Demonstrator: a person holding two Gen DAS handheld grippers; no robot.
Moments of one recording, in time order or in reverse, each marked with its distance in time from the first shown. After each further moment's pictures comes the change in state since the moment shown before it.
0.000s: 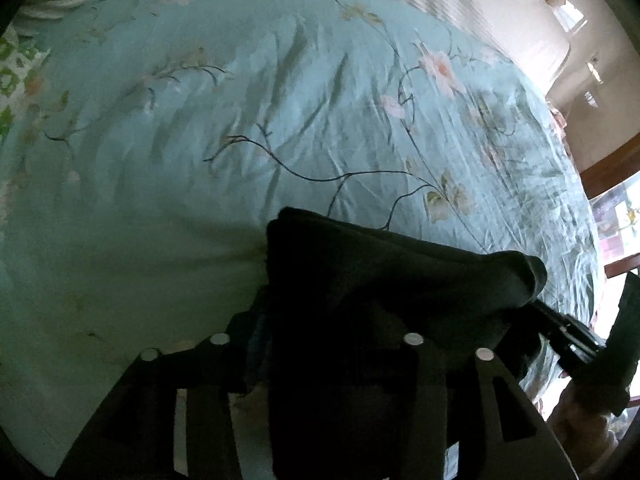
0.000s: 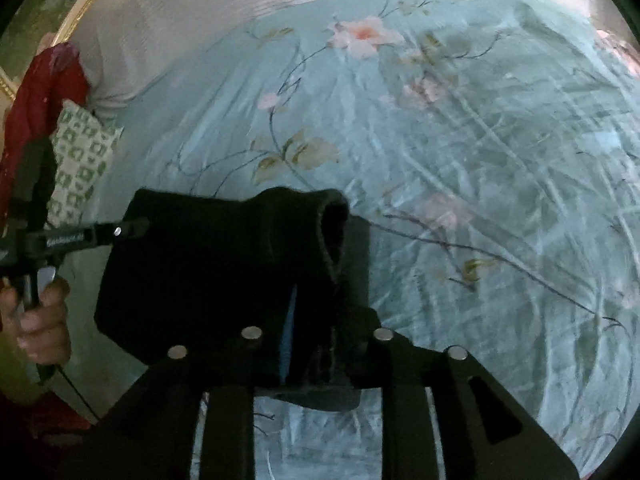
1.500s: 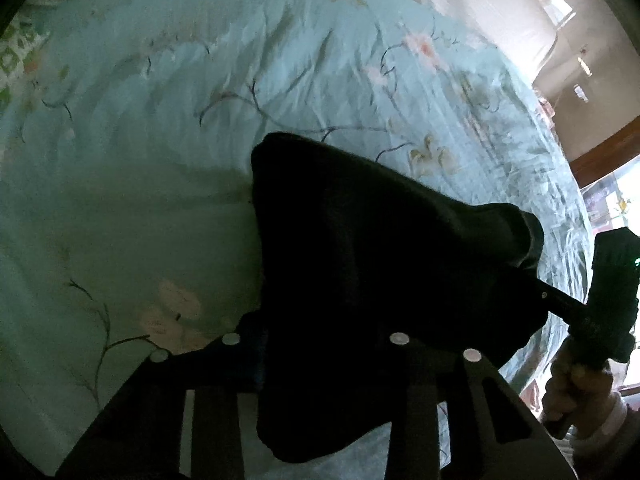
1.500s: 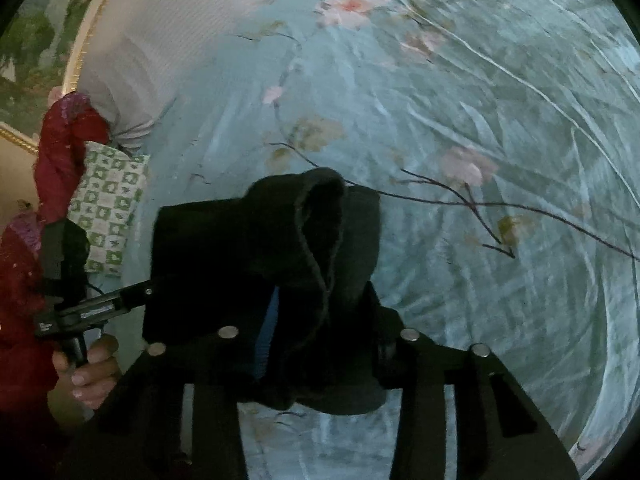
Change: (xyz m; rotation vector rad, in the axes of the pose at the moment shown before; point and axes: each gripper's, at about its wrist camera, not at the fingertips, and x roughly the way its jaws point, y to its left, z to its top) left arm -0.003 -0.001 -0.037 0.030 0.009 -0.053; right arm 0.020 -0.015 -0.004 0.145 0.057 0.283
